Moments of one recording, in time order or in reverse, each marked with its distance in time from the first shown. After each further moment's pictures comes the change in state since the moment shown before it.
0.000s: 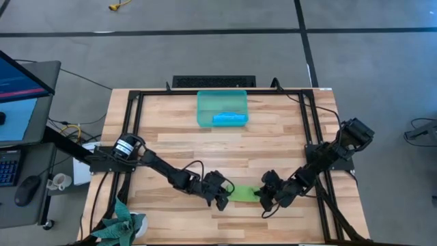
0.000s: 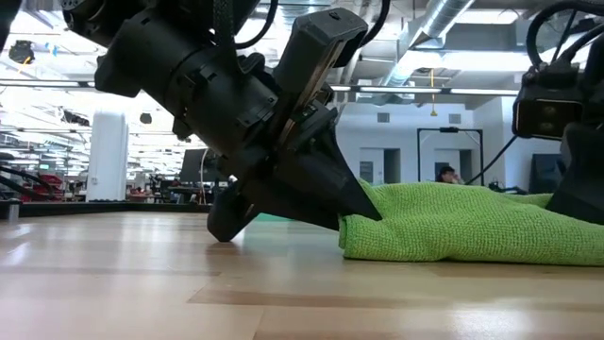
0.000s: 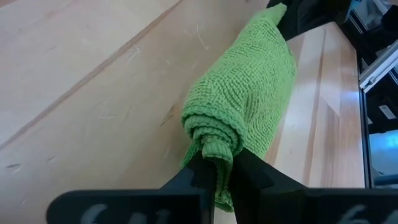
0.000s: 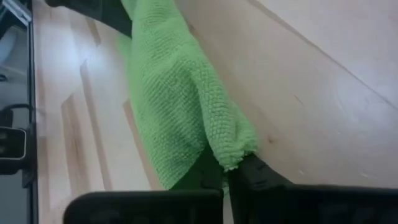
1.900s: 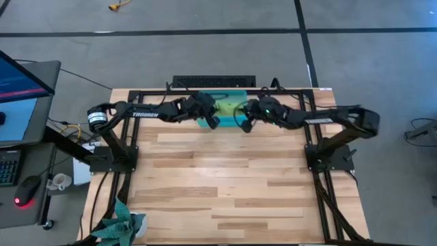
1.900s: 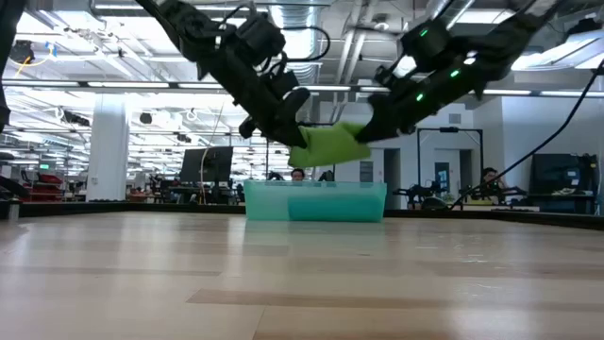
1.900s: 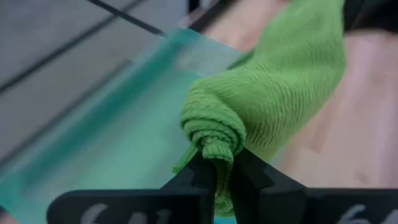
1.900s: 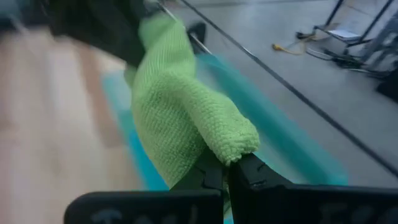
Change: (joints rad) left arm 0.734 -0.397 0.000 -0.355 0.119 0.826; right arm -1.097 -0.228 0.156 0.055 -0.309 -1.324
